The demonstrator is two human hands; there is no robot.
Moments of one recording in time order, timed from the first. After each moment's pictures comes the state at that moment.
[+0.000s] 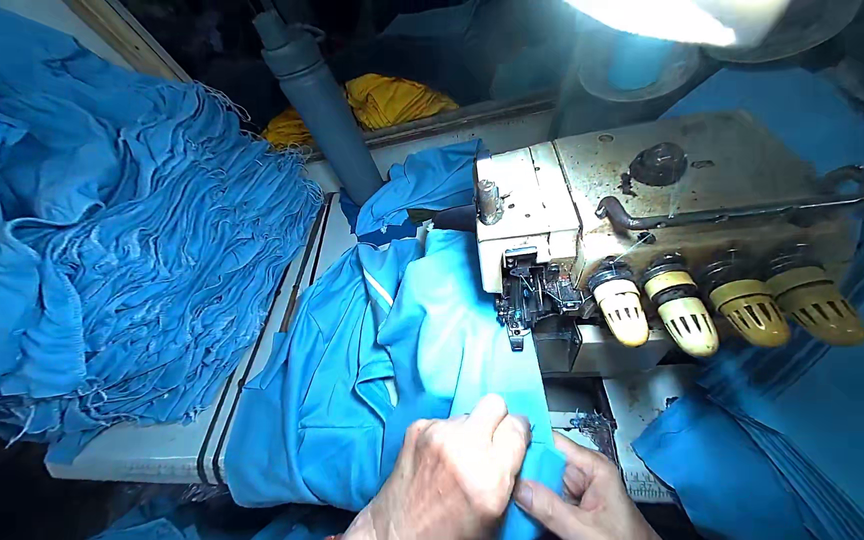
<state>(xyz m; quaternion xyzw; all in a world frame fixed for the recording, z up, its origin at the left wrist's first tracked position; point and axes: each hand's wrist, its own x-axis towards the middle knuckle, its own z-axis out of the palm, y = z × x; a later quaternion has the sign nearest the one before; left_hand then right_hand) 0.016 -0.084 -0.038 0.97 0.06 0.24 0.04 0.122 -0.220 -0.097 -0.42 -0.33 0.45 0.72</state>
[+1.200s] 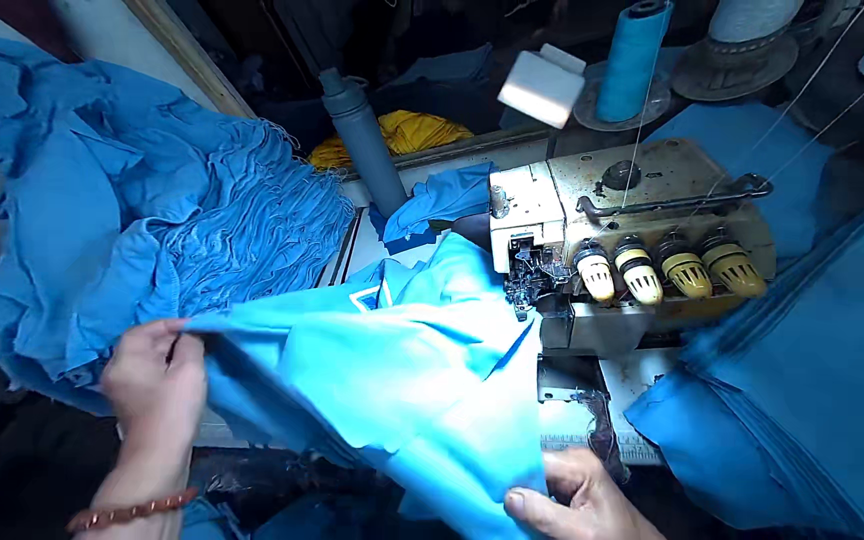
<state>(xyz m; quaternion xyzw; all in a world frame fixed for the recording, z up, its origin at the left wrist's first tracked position) -0.162 0.040 0.023 0.74 0.54 0.39 0.06 0.107 -0.240 -0.102 -0.41 -0.49 0.41 0.65</state>
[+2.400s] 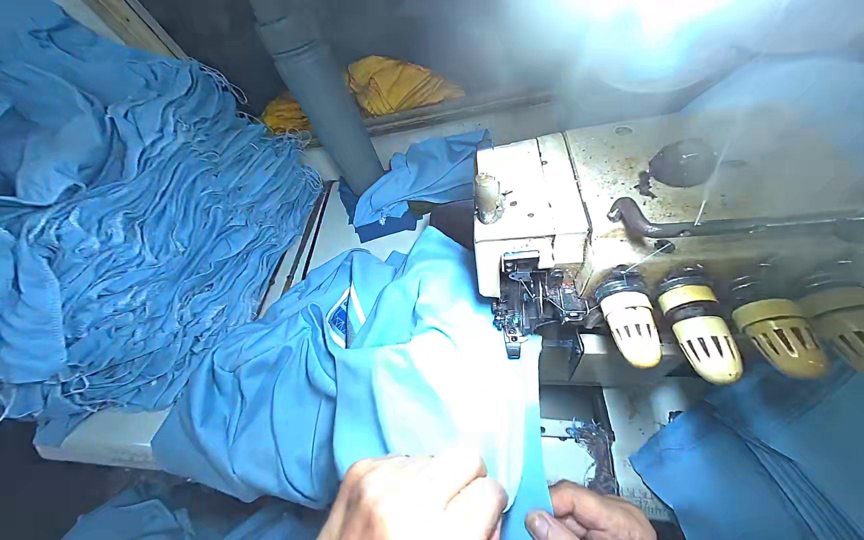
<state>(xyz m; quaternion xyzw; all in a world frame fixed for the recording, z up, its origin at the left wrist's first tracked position) -0.009 -0.091 0.005 0.97 0.09 0.13 0.17 0.118 -0.243 -0.118 -0.47 -0.33 0.39 0.72</state>
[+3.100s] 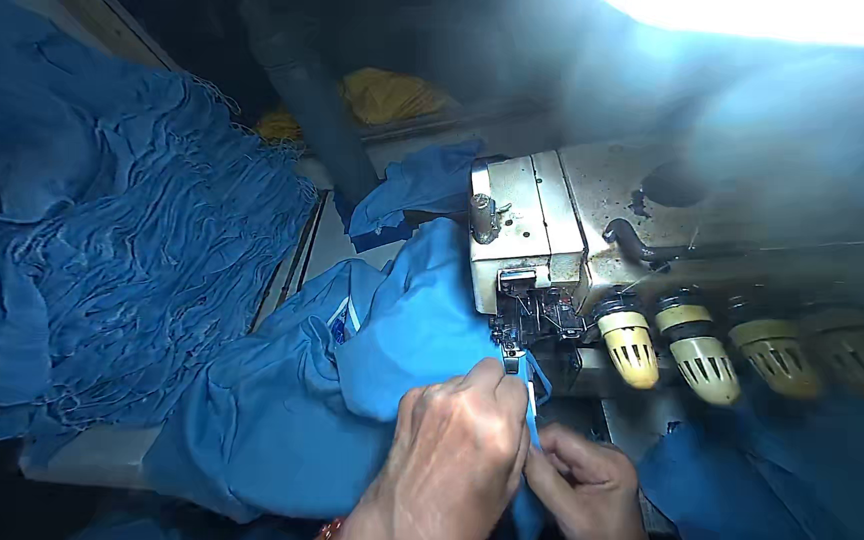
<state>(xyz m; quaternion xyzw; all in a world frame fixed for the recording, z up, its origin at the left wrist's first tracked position) 0.053 -0.072 -0.024 0.96 0.15 0.24 0.01 0.134 -0.193 -0.108 -0.54 -0.37 0.23 0.72</state>
